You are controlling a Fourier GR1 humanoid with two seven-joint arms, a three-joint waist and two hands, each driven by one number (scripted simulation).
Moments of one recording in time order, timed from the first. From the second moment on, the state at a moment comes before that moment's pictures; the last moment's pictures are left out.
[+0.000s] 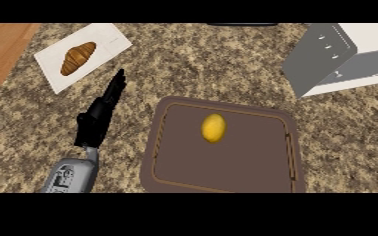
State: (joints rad) left arm -0.18 0.11 -0.07 -1.41 -0.11 0.02 0.00; right arm -0.71 -0.73 -0.24 -1.34 0.52 -0.17 0.17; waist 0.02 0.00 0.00
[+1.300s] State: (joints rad) left arm -0.19 0.09 -0.06 -1.43 -0.13 0.02 0.02; right arm -0.90 -0.78 -0.39 -0.70 0.47 -0.36 -0.09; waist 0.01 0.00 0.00
